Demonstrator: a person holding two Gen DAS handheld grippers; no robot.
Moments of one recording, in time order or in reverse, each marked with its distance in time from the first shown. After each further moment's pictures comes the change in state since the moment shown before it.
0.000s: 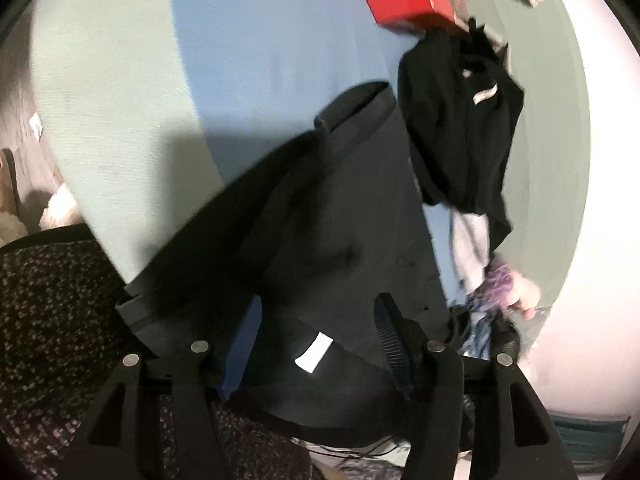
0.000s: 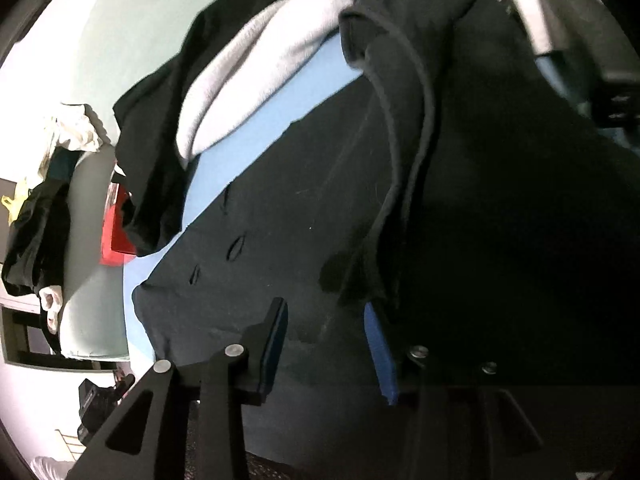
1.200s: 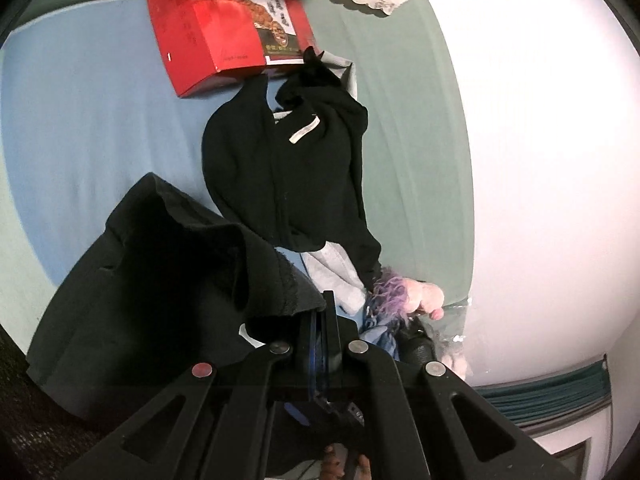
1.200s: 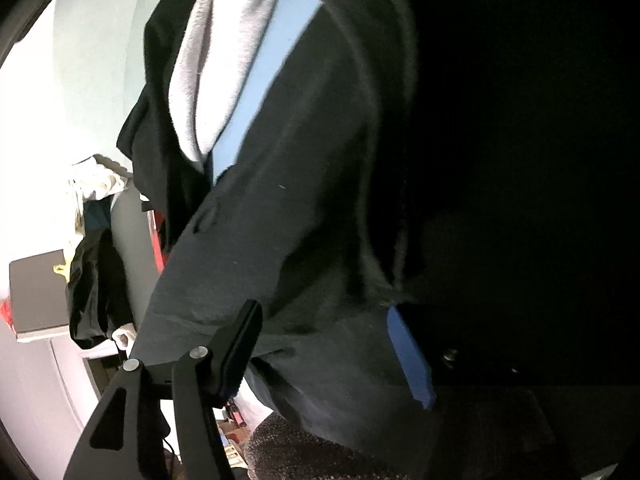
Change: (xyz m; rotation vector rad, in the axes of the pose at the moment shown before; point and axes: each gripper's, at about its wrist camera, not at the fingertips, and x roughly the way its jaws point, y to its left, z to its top) left arm -0.061 -0.097 0.021 0.172 -0.151 -0.351; right arm 0.031 -0.024 -0.010 0.281 0.144 0.288
